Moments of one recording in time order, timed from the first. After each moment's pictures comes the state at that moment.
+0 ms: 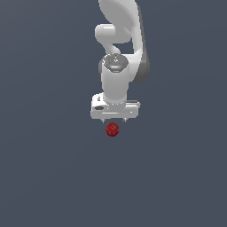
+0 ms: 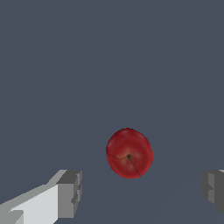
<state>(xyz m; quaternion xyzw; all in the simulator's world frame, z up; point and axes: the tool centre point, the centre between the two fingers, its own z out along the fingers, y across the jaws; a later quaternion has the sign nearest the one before) -0.010 0.004 0.162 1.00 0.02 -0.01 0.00</state>
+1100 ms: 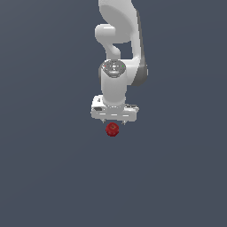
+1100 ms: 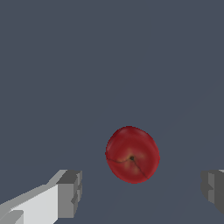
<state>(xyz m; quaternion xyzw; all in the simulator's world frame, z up) -0.016 0.002 0.141 1.00 -0.05 -0.01 0.00</state>
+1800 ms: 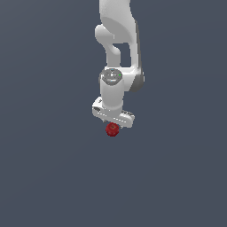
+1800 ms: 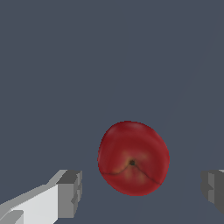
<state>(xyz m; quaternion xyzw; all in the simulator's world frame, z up) -0.029 -0.004 0.103 0.98 -0.19 0.00 0.00</state>
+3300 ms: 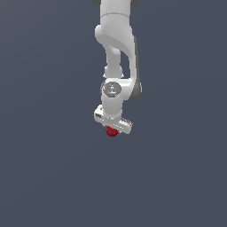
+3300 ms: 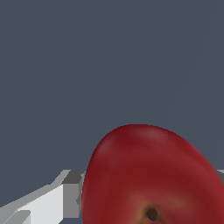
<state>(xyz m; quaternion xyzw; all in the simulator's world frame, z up) -0.032 -0.005 0.047 0.98 -0.22 0.00 0.00</state>
